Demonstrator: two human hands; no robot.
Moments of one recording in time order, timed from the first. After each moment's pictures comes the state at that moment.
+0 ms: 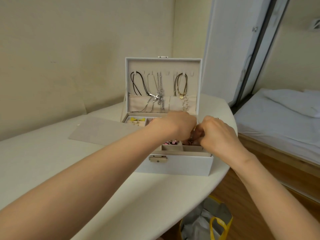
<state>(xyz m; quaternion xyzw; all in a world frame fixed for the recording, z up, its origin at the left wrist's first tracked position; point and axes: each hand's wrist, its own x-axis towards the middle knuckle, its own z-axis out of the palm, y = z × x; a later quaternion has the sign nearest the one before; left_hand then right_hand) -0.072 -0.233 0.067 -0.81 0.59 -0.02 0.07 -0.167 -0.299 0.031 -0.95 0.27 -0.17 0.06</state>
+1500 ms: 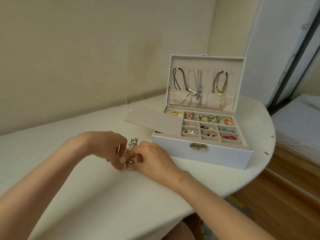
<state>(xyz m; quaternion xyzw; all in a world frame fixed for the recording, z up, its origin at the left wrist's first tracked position) -0.007 0.011 0.047 -0.91 0.34 0.22 0.07 -0.093 -0.113 -0.017 -0.95 -0.06 -0.12 0.29</state>
